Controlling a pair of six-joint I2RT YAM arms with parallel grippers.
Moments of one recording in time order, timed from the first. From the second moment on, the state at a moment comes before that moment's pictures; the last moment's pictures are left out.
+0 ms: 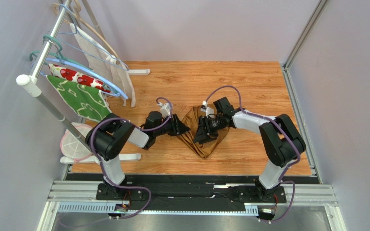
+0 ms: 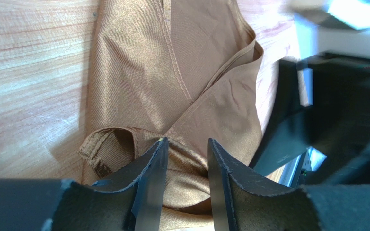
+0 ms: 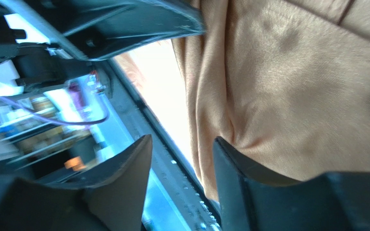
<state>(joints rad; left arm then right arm) -0.54 1.81 0.53 0.89 0.43 -0.77 0.49 1.75 0.94 -0.30 -0.85 0.43</state>
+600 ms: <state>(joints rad) -0.54 1.81 0.56 0.83 0.44 -0.75 1.04 1.41 0.82 -0.36 0.14 0.22</state>
